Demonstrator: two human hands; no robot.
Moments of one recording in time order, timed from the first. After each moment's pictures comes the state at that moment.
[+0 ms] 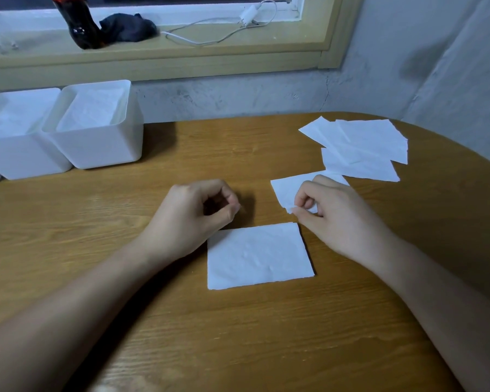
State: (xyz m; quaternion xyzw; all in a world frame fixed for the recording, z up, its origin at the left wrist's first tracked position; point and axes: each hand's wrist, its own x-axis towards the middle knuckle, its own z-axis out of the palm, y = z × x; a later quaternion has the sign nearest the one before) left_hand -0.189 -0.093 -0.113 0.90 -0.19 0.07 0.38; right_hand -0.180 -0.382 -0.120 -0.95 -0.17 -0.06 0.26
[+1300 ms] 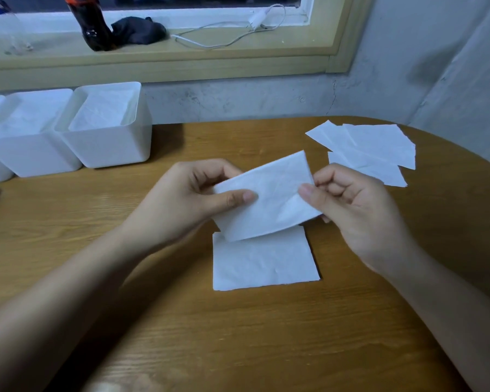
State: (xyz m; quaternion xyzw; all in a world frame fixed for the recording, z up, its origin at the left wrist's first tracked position) left_hand -0.197 -0.090 -0.067 0.81 -0.16 -0.04 0.57; right_hand -0.202 -0.370 -0.089 -0.78 -0.16 -0.03 0.61
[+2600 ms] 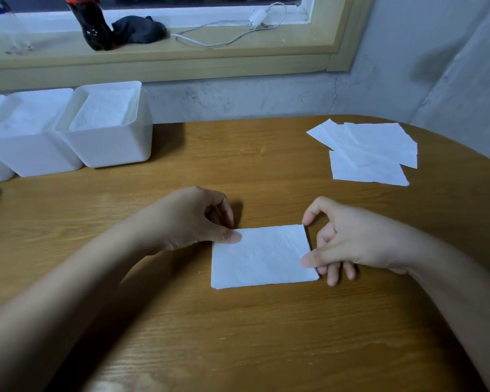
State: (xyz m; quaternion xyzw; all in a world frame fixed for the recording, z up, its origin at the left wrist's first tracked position) left_hand -0.181 -0.077 -0.081 0.92 -0.10 -0.23 0.29; right_hand -0.198 -0.388 -0.082 -0.84 -0.07 0.34 0.41
